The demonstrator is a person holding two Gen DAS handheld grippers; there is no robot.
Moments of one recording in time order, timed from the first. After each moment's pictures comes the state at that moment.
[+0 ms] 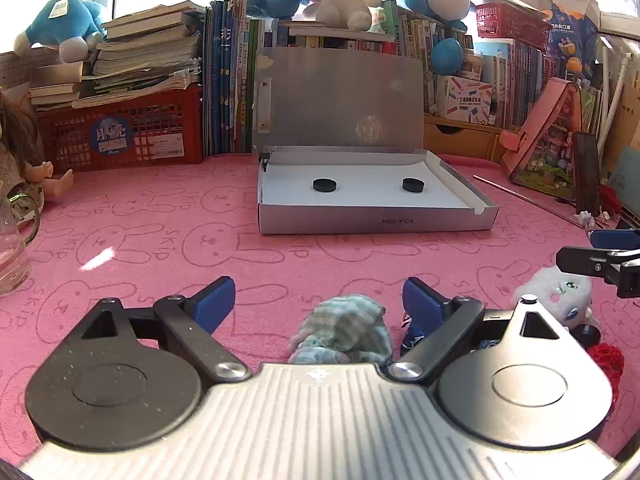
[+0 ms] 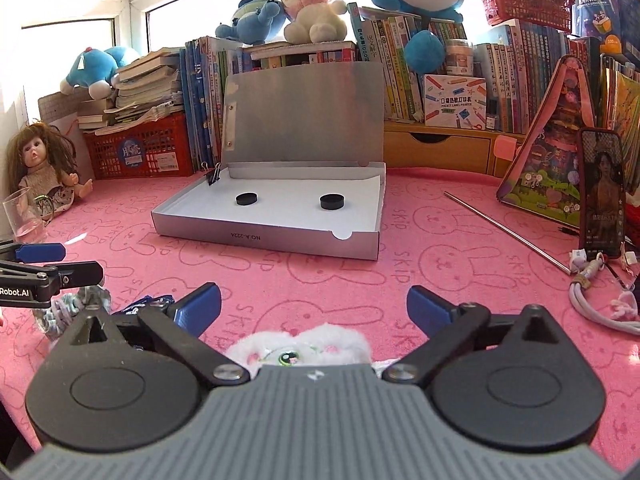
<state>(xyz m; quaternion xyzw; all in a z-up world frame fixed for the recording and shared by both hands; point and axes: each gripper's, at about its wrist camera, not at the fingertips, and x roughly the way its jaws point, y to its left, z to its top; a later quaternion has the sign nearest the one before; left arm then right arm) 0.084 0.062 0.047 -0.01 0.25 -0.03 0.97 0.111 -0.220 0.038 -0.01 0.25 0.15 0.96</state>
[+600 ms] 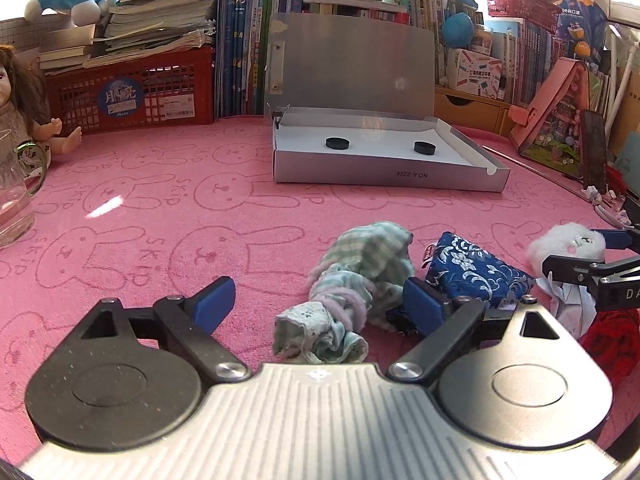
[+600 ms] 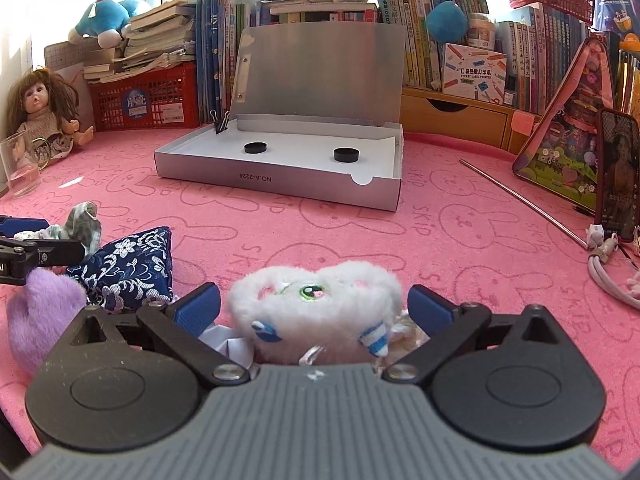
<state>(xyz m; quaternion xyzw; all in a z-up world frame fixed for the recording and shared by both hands) 0.073 0.074 0.017 -0.02 0.28 -0.03 0.96 0.108 -0.200 -0.001 -0.05 0.28 0.15 0.95</state>
